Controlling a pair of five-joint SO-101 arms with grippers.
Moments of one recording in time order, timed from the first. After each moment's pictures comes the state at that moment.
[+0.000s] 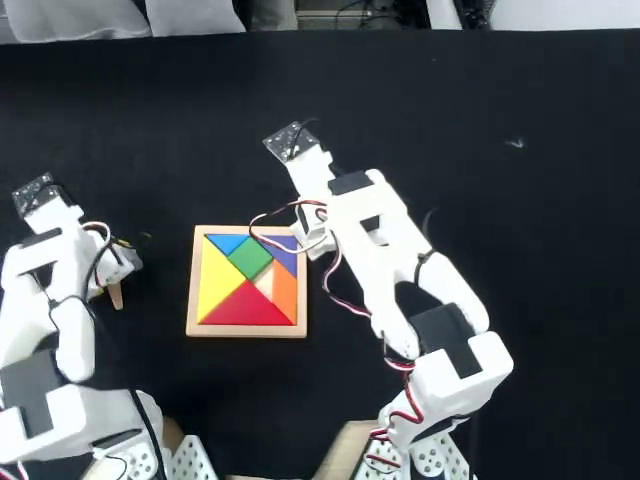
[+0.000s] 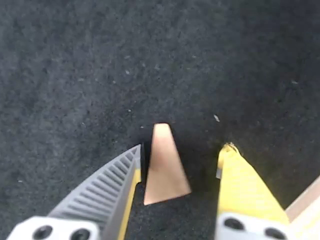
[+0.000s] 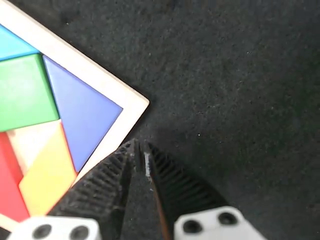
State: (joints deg) left arm -28.7 -2.8 43.3 47.0 10.9; right arm -20.1 9.9 20.6 55.6 15.6
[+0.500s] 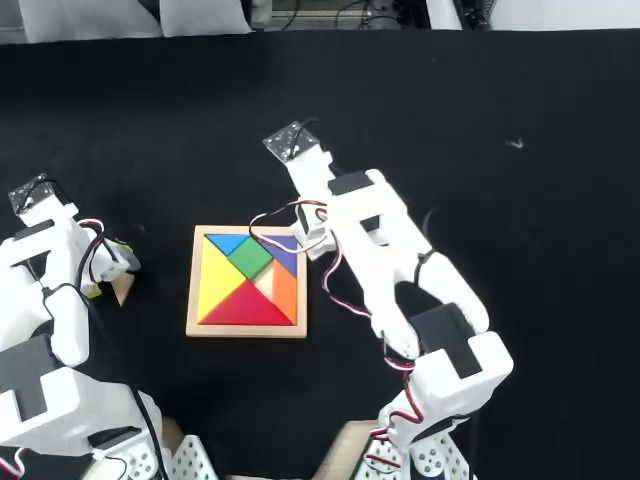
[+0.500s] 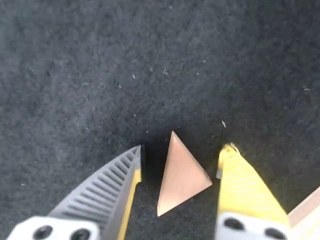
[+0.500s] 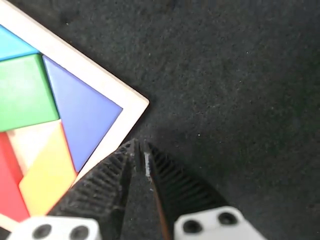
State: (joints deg) left arm -30.1 1.8 38.9 49.7 10.6; right arm -20.1 9.9 20.6 55.6 15.6
